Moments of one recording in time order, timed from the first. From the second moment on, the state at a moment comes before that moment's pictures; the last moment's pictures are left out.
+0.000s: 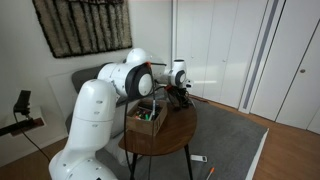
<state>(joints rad) 0.06 0.45 -0.04 -1.60 -0.07 2.21 0.58</state>
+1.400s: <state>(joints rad) 0.08 0.43 -0.07 -1.62 -0.07 2.19 0.59</state>
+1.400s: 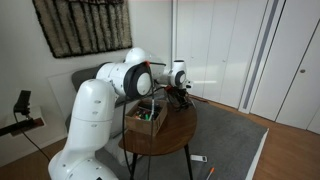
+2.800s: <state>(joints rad) 0.16 0.11 0.02 -1.88 -0.82 2.60 0.89</state>
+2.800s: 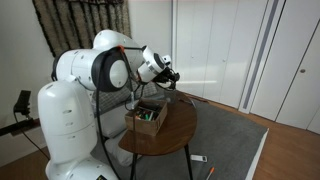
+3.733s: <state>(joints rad) 0.22 0.32 0.03 -1.68 -0.97 2.59 1.01</state>
